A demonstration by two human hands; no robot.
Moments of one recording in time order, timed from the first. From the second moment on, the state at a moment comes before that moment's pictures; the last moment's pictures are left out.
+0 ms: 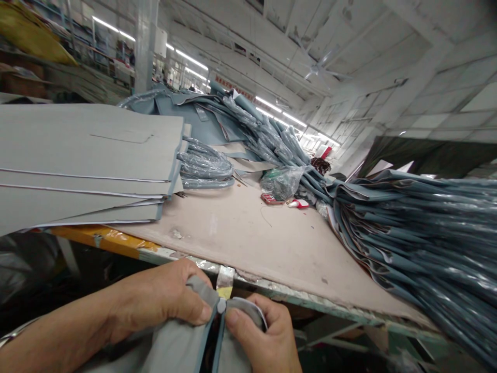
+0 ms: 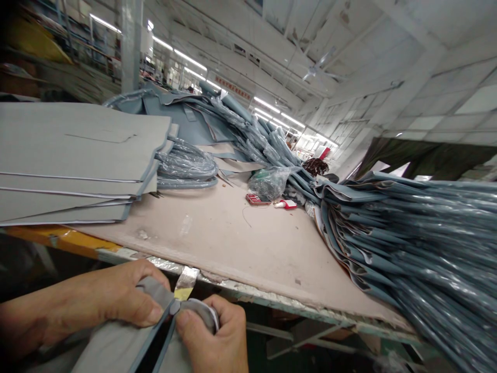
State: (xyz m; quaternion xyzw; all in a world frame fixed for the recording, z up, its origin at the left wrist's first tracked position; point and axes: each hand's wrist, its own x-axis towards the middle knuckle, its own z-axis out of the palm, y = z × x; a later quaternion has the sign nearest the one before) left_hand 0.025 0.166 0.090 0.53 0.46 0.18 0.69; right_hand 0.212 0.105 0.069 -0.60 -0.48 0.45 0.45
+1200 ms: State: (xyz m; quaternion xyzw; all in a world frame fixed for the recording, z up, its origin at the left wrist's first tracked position) left_hand 0.027 0.157 0.096 0.55 0.52 0.18 0.63; right_hand 0.211 0.104 0.067 -0.61 -0.46 0.45 0.46
